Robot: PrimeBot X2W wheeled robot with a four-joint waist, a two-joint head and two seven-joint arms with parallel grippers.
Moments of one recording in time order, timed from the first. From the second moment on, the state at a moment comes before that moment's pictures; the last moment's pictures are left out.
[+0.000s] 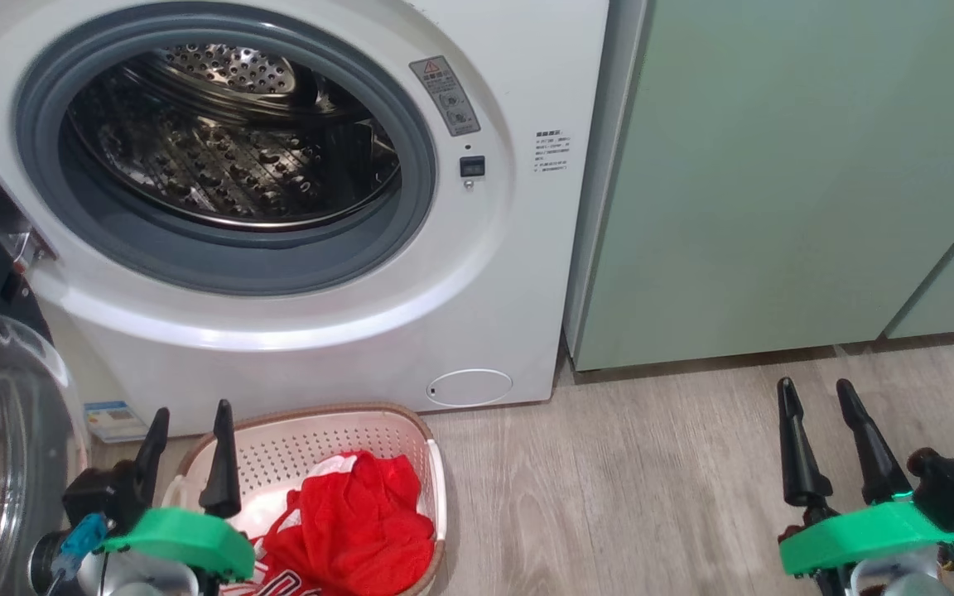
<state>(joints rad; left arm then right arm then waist) -0.03 0.06 0.15 0.38 -0.19 -0.12 -0.25 -0.01 -0.11 0.09 0.22 0.38 0.13 -0.26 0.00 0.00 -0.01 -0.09</state>
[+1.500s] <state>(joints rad) -0.02 0.06 0.14 0.37 -0.18 -0.12 -0.25 0.01 -0.10 0.09 0.23 0.38 0.13 -0.26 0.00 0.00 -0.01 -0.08</state>
